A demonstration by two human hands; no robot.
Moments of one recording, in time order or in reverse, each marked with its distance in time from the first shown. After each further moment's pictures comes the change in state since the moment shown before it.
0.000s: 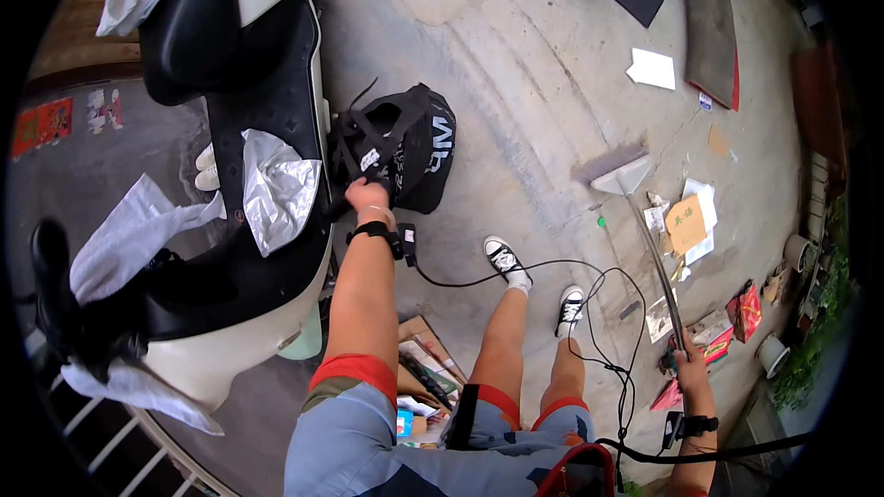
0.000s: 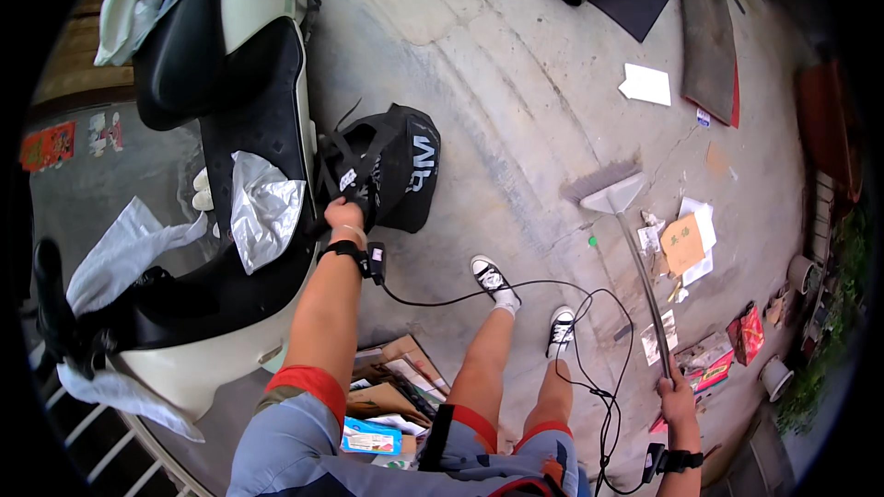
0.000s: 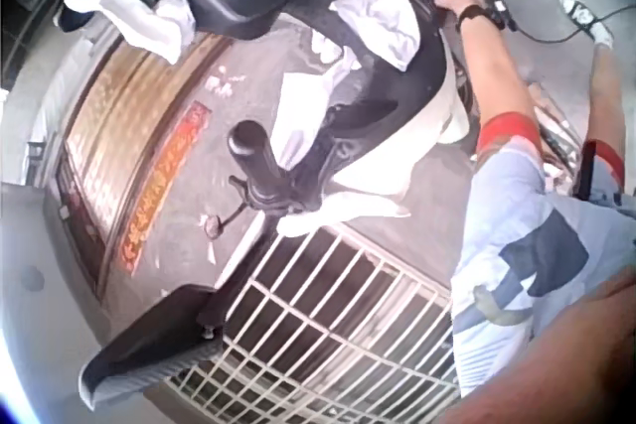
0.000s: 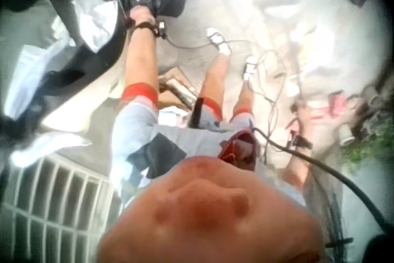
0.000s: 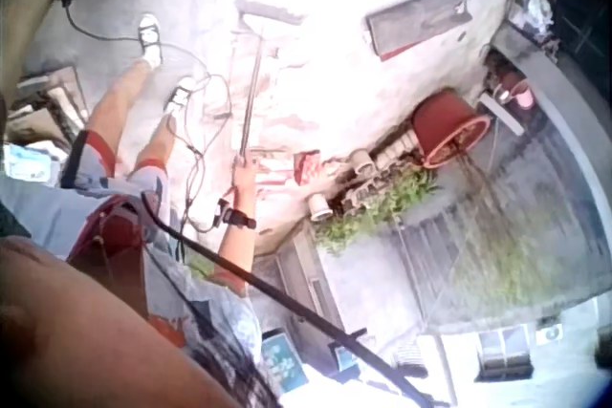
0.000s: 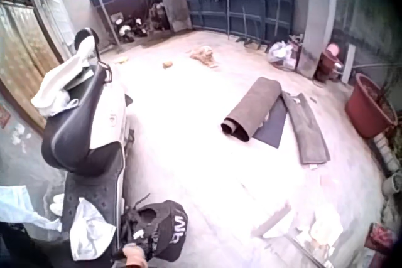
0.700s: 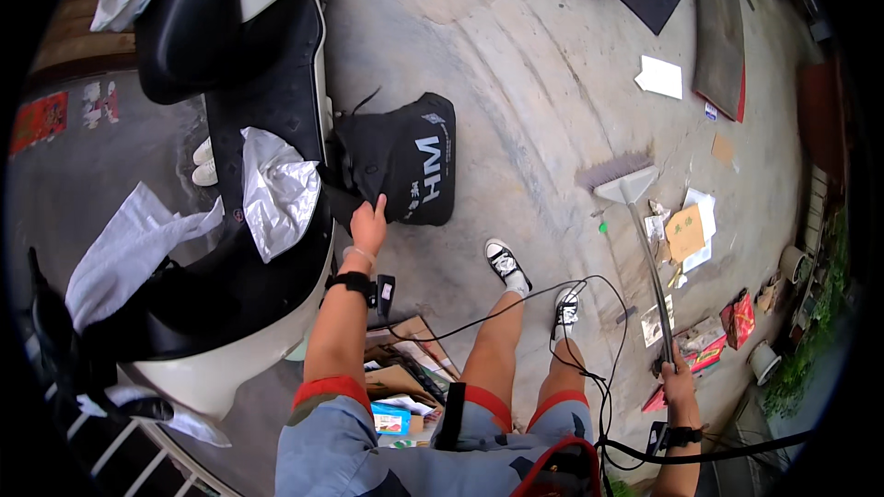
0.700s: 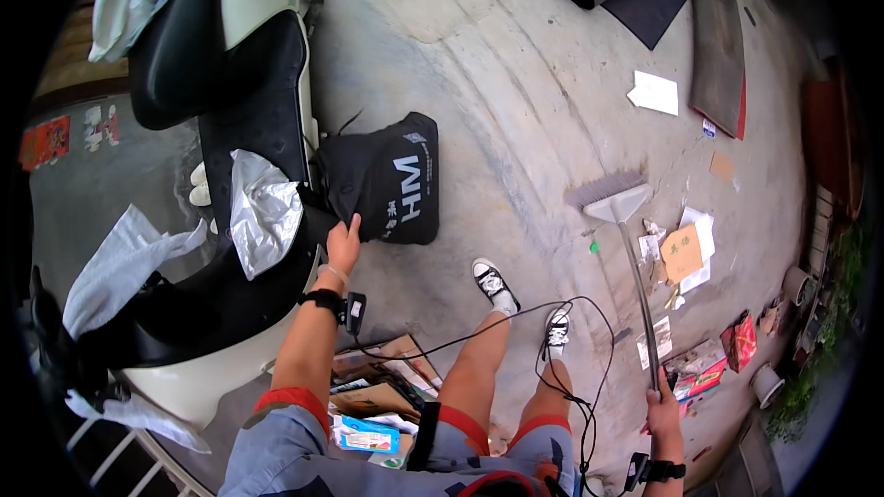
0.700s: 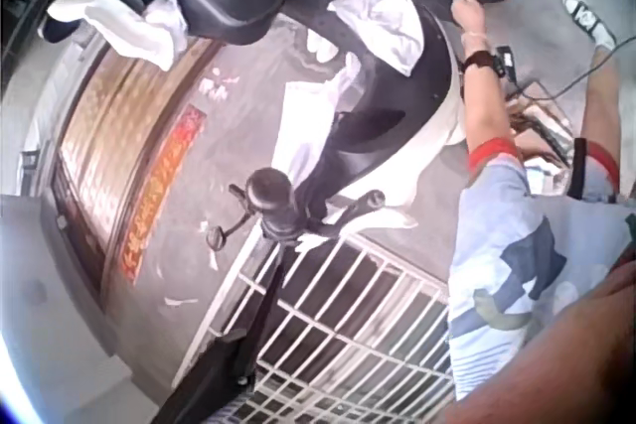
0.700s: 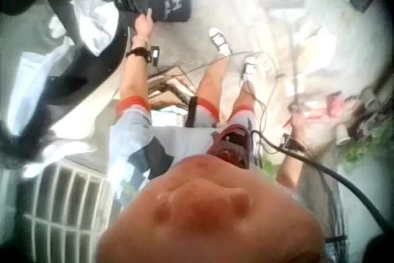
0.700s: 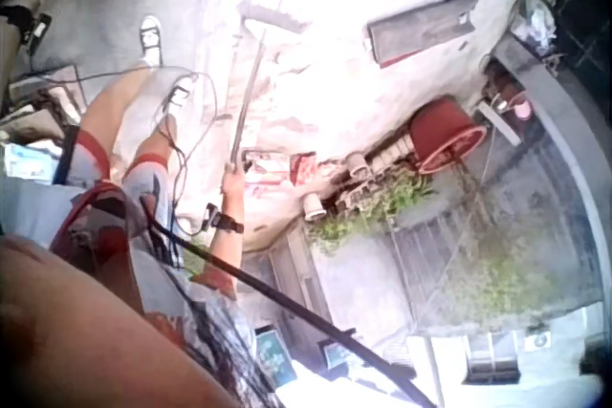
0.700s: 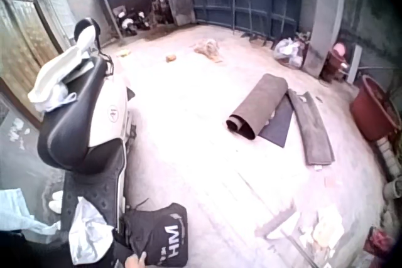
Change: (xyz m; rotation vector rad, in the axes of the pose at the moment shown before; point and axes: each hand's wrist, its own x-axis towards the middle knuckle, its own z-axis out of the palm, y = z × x) left_hand -0.026 0.030 -0.057 0.391 -0.418 0.269; right_hand -0.017 -0.047 0.021 -0.157 0.130 0.107
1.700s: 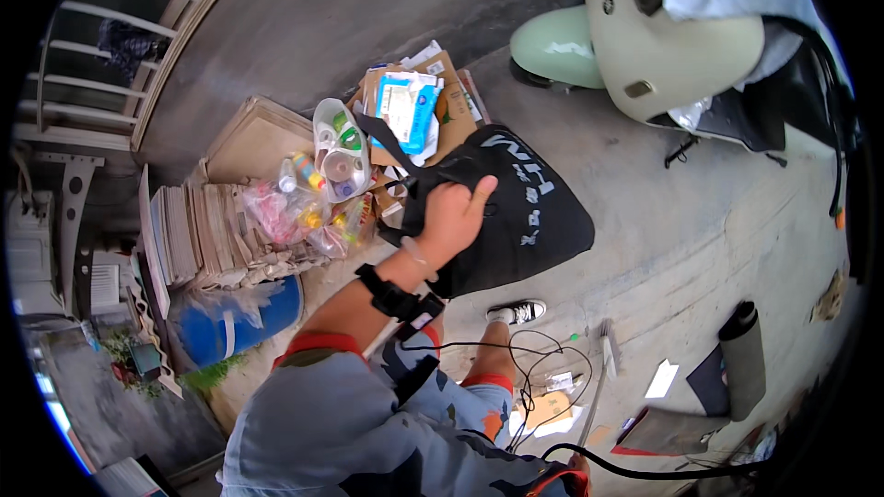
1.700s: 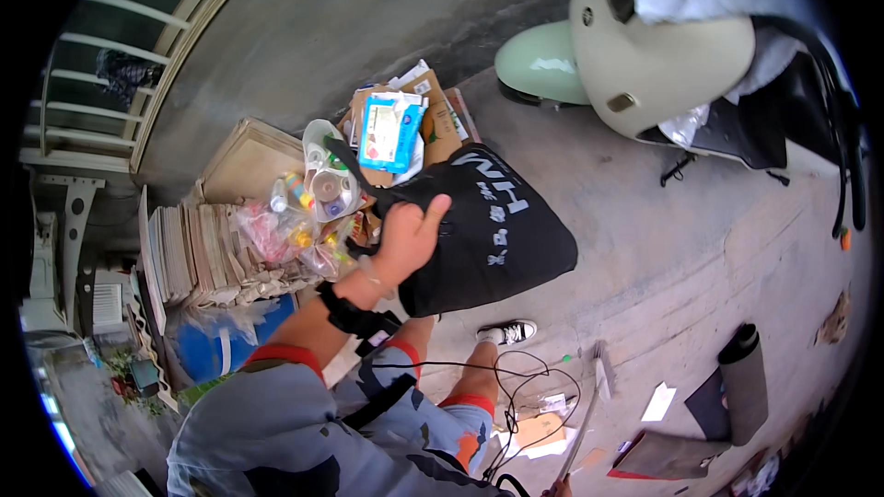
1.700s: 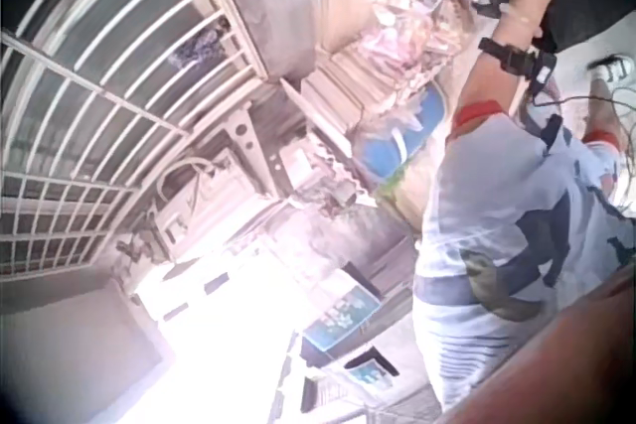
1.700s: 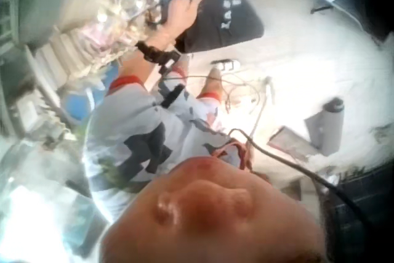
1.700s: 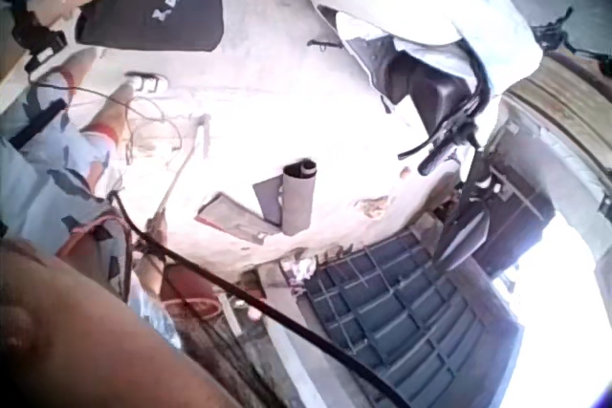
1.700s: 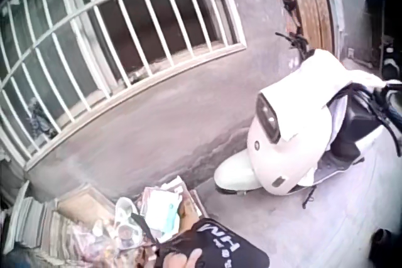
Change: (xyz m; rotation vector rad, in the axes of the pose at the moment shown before) left_hand -0.603 -0.026 -0.074 -0.537 1.020 -0.587; right_hand 0.078 0.091 -0.160 -0.643 -0.024 -0.254
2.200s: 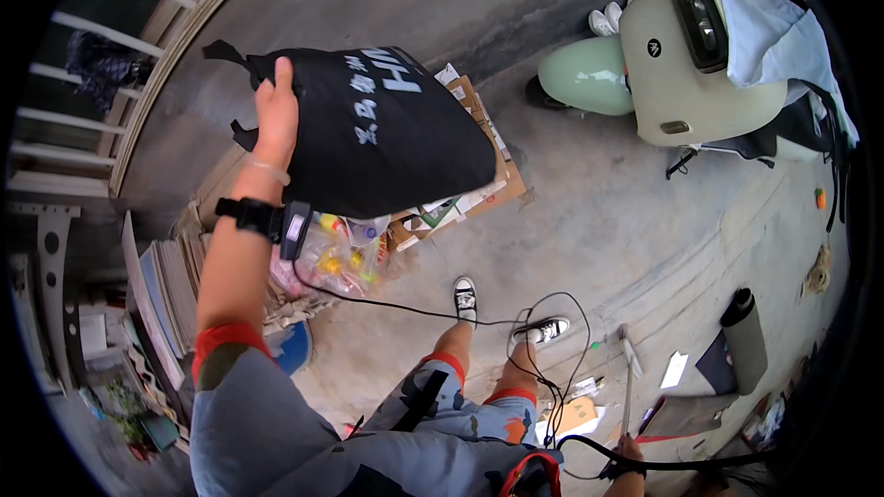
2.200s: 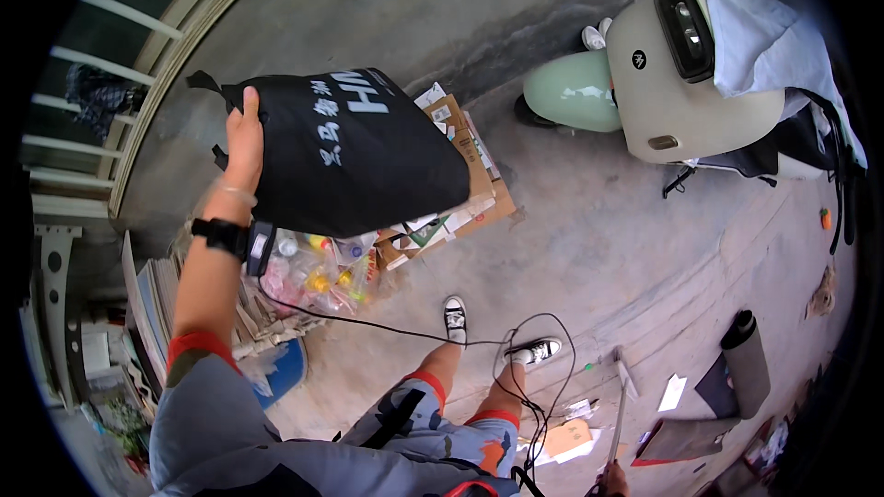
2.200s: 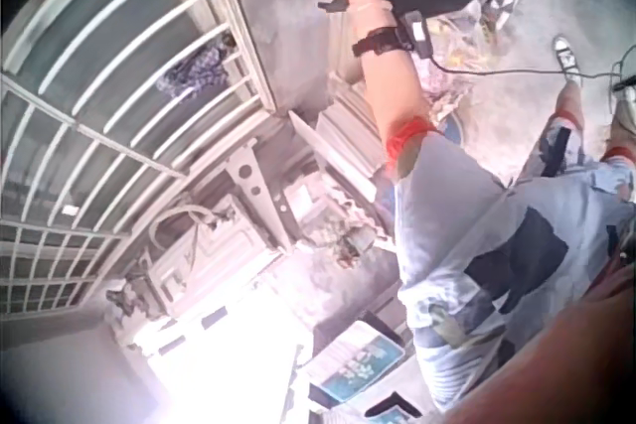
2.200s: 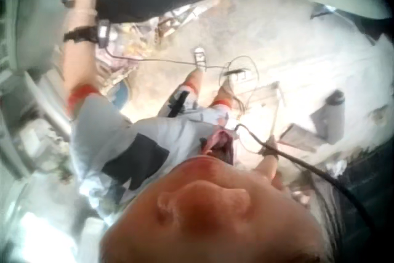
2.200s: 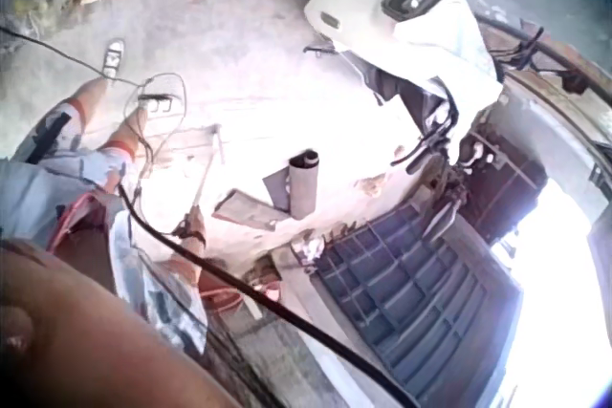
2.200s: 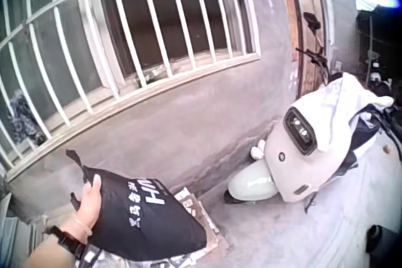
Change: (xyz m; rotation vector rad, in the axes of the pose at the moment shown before) left_hand 0.183 -0.230 -0.275 -0.136 0.322 -0.268; right_hand -0.009 -0.030 0.045 -0.006 -0.031 -0.118
